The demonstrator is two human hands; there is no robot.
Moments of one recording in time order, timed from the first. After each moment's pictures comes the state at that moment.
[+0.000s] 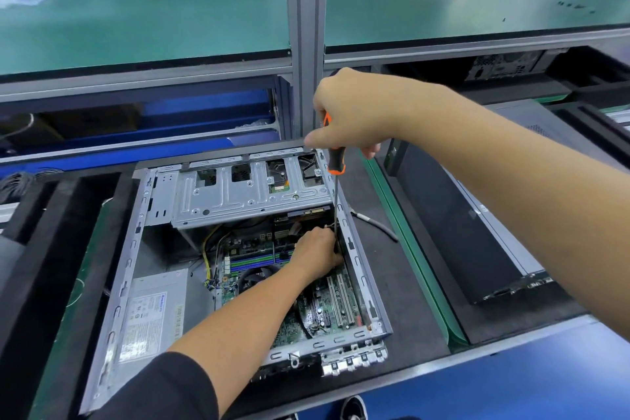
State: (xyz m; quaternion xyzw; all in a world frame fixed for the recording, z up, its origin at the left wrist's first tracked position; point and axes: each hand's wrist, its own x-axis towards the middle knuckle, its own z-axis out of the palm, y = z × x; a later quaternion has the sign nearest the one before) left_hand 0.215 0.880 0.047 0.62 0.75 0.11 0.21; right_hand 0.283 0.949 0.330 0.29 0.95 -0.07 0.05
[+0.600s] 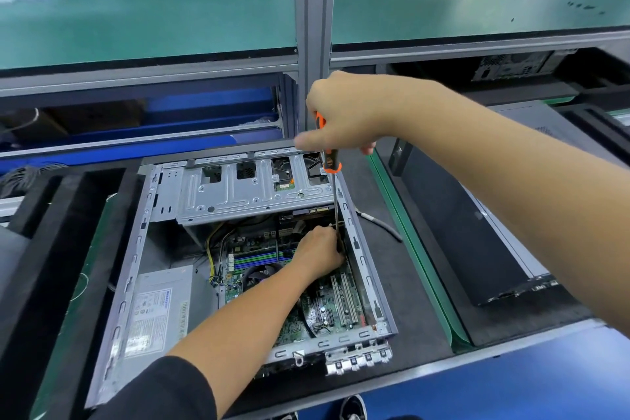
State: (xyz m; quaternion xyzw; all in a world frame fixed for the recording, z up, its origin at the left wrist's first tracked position) left_hand 0.212 0.880 0.045 0.60 0.76 0.12 0.24; right_hand 0.267 0.951 0.326 0.26 0.96 -0.06 0.08
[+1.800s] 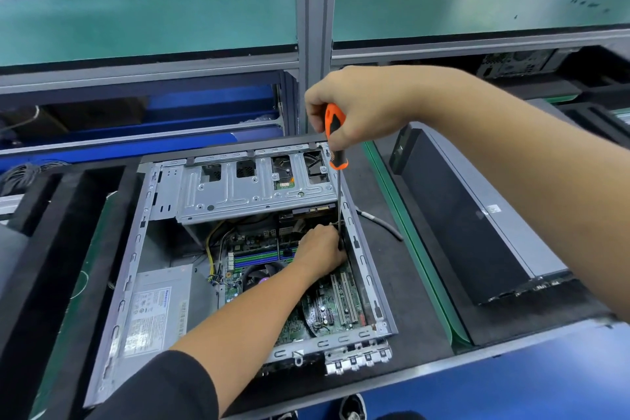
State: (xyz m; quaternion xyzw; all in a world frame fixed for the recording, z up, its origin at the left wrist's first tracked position) left_hand 0.216 0.879 0.045 0.60 0.76 0.13 0.20; right_hand 0.281 0.957 0.338 0.19 0.97 -0.11 0.07
